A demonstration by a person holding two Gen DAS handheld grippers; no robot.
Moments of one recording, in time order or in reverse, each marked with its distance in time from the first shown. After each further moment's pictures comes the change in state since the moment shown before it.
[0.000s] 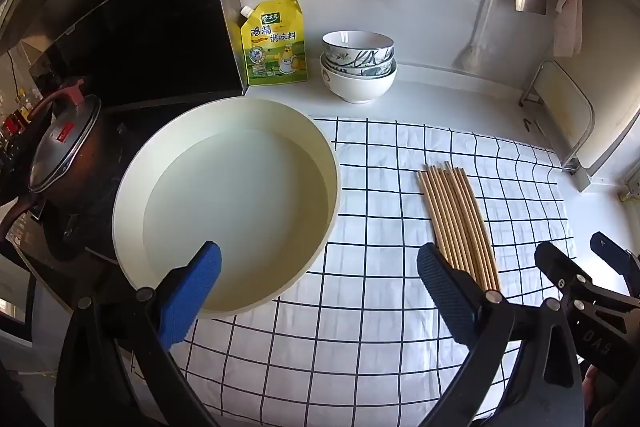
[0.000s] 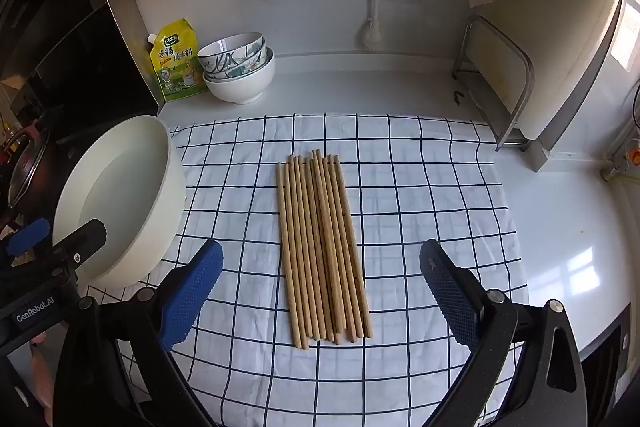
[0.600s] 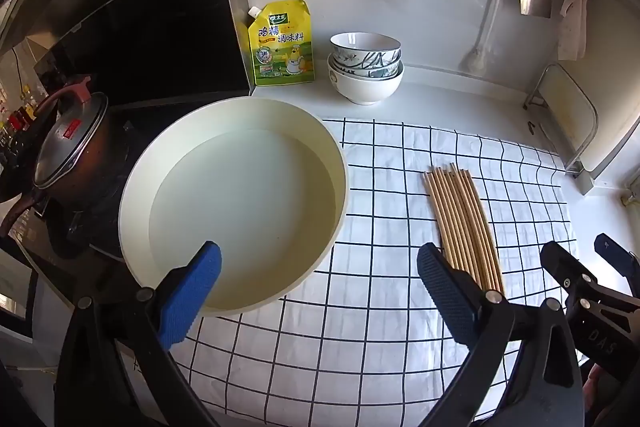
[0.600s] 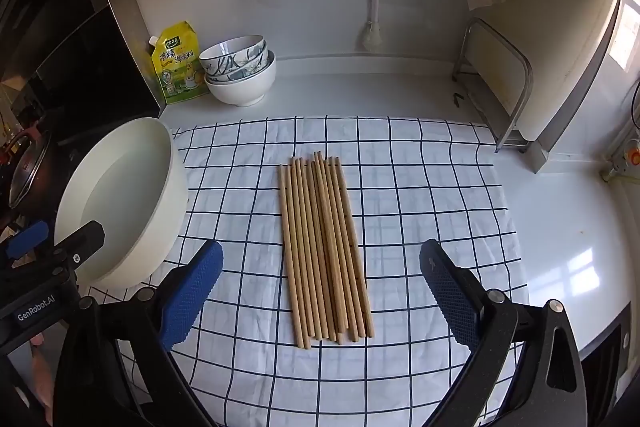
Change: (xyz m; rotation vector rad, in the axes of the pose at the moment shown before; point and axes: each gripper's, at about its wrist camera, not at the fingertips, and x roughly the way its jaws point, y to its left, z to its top) left arm -0.003 0.007 0.001 -0.015 -0.005 0.000; right arm -0.004 0.001 0.002 0.000 -0.005 -0.002
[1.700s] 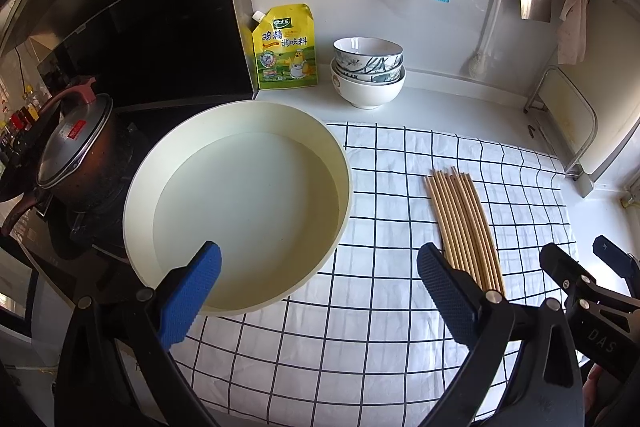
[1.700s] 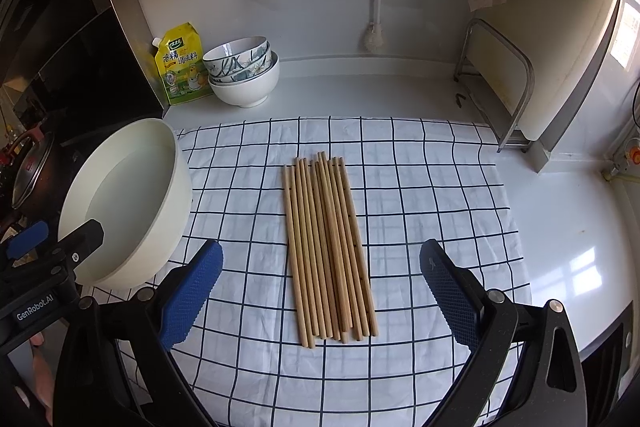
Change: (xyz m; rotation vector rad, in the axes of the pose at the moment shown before) left arm -0.005 0.003 -0.001 -0.005 -0.015 0.005; right arm -0.003 0.001 0.000 0.001 -0.004 0.009
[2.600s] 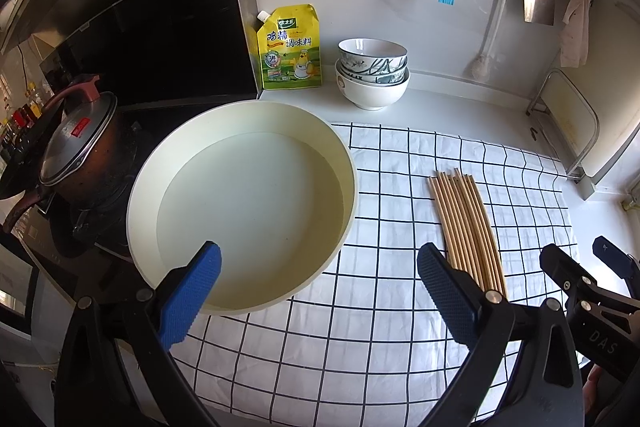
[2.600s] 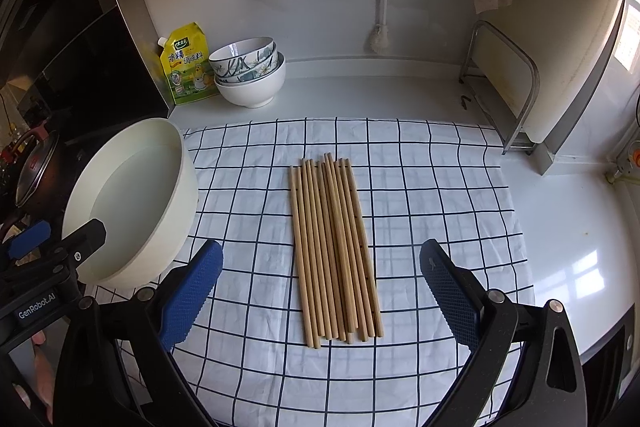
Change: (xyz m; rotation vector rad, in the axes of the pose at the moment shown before) left arm -0.002 0.005 -0.001 -0.007 -0.002 0.003; right arm 0.000 0.004 -0.002 -0.006 -0.006 0.016
